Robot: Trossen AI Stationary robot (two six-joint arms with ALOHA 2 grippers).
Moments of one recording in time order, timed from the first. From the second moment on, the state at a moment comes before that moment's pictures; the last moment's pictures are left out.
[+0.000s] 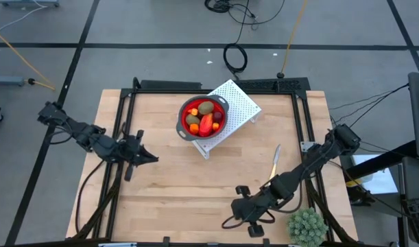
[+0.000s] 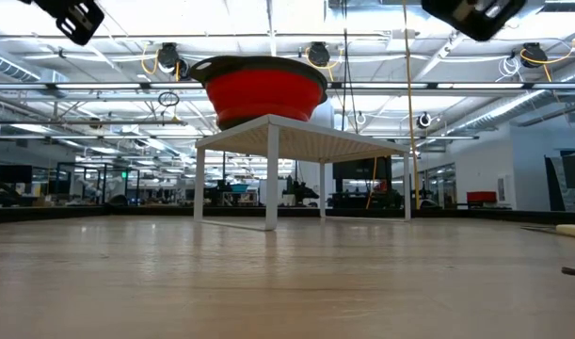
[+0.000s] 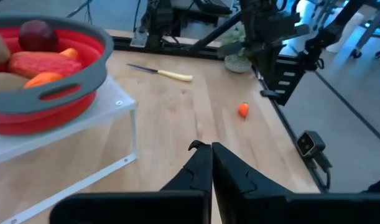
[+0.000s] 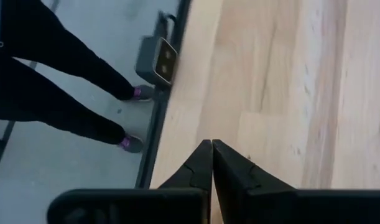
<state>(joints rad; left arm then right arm) -0.51 0.58 0.63 -0.39 -0.33 -0.30 0.63 1.70 1.26 -0.42 -0.03 0.51</state>
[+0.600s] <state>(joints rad) -0.46 0.37 0.48 -0.39 -0.29 -0.29 0.61 1.73 1.26 -0.47 -0.15 0.69</state>
